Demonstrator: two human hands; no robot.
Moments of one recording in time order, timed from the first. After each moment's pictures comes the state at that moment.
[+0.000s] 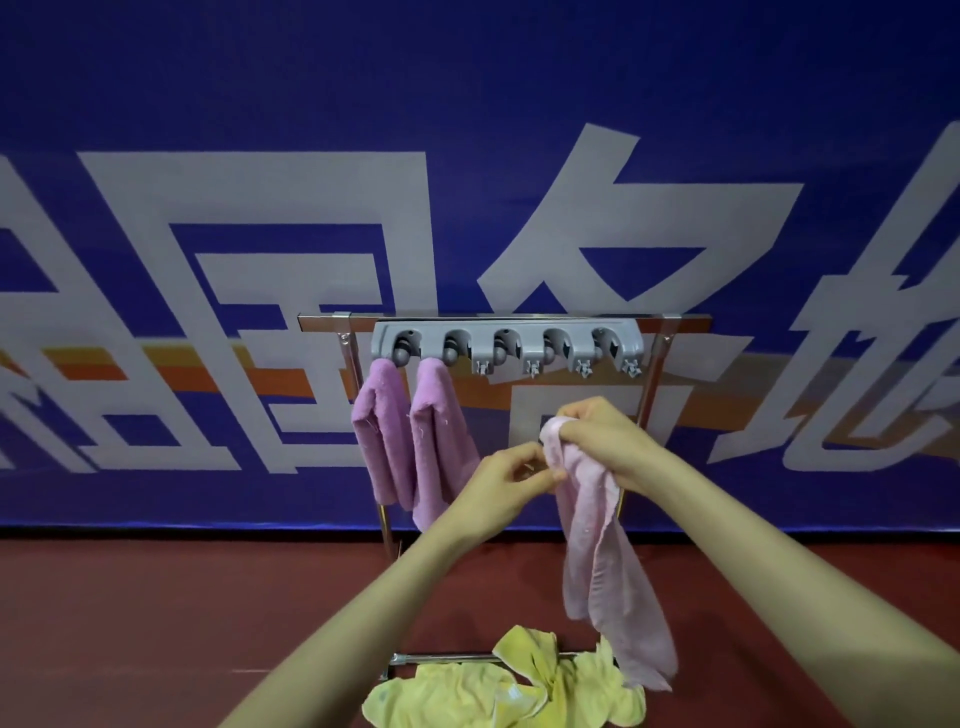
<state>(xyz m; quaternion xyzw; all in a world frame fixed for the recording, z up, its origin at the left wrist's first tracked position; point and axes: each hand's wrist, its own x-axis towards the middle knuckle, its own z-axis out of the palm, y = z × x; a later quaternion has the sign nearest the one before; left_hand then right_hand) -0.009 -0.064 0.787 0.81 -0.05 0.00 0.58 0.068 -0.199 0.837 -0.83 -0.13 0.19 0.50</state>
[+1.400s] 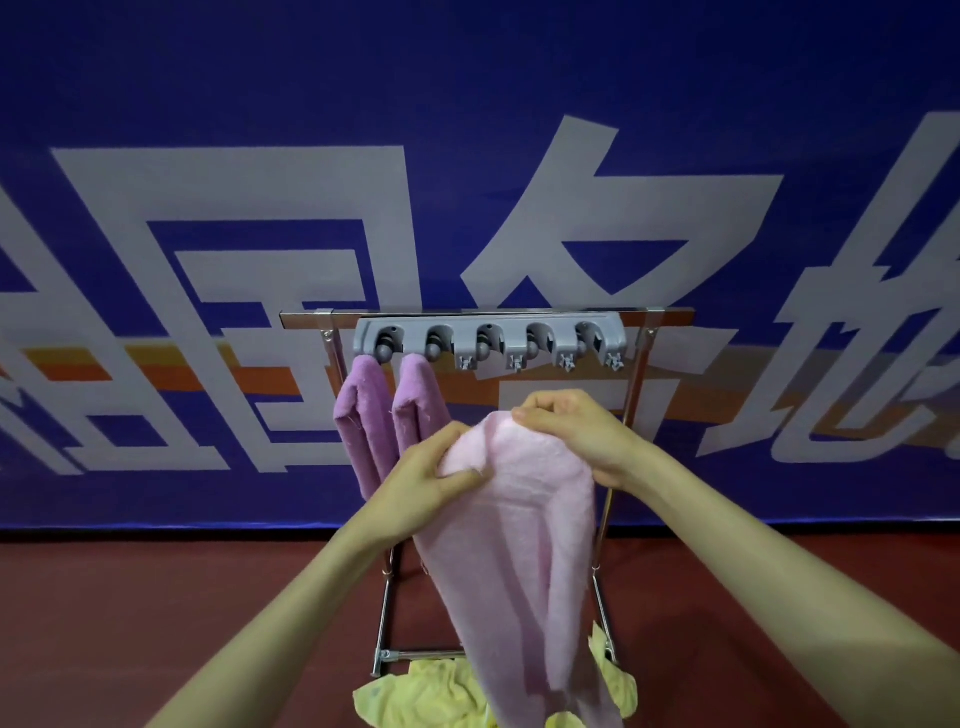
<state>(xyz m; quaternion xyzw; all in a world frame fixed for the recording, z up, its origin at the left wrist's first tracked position) -0.037 -0.024 0.812 0.85 -0.02 0.04 0.52 0.061 -0.209 0.843 -0.70 -0.24 0.27 0.62</state>
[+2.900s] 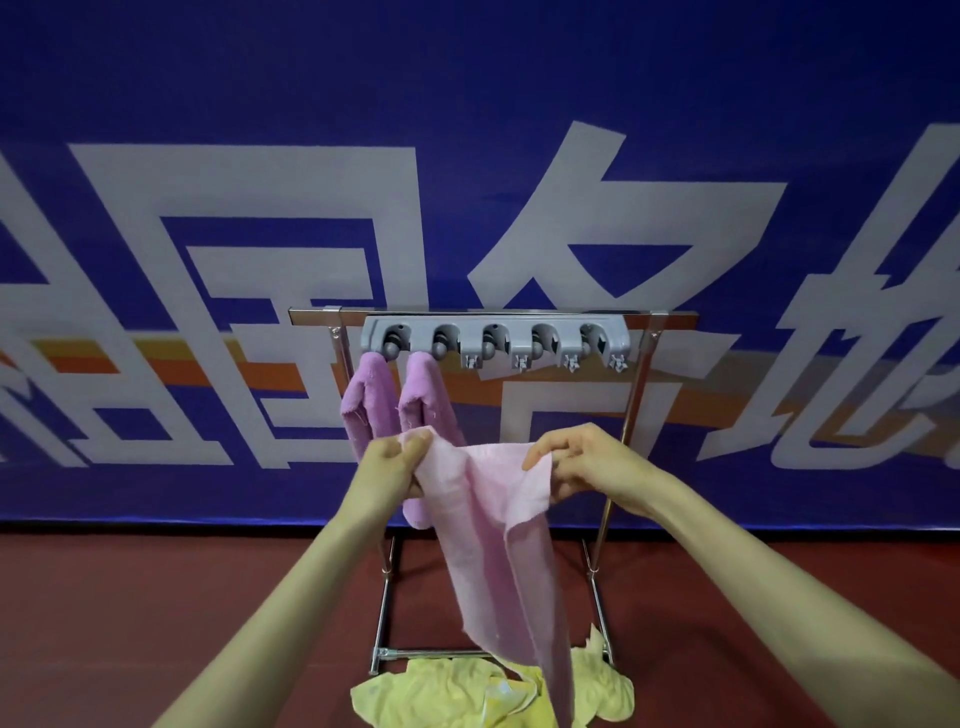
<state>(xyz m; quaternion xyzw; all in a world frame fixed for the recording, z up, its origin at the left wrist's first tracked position) -0.041 -0.002 0.800 0.75 0.20 0.07 0.63 0.052 -0.229 0.819 -0.76 -0.22 0.31 0.52</state>
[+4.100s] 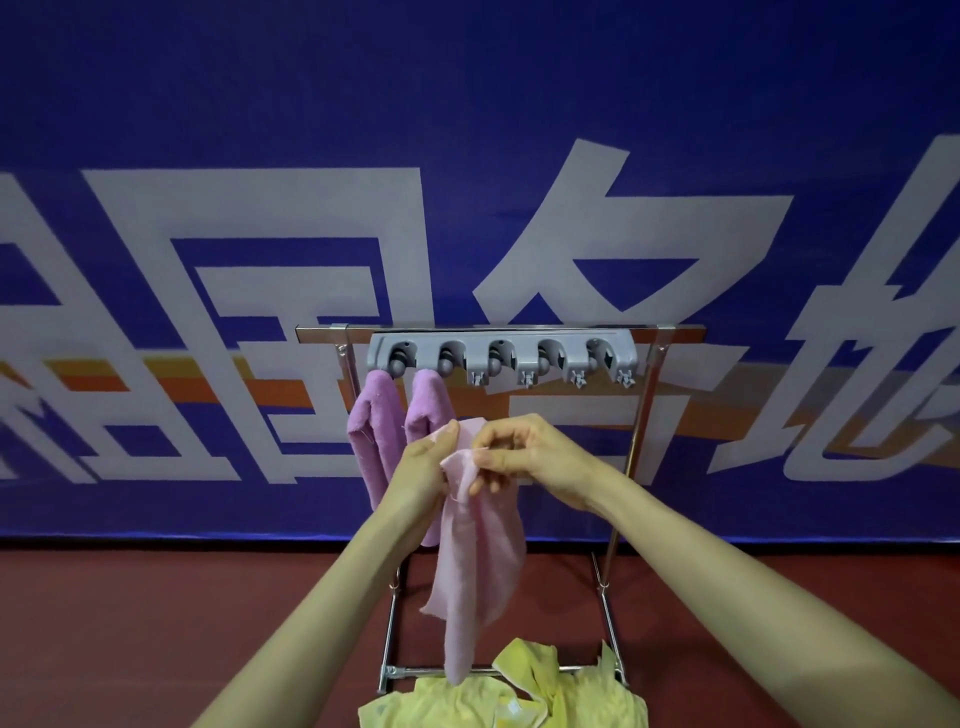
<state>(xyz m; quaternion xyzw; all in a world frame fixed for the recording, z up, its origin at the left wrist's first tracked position) -0.020 -0.028 0.817 0.64 0.13 0.06 0.76 0.045 -0.171 0.842 -0.65 -0.36 0.31 0.59</state>
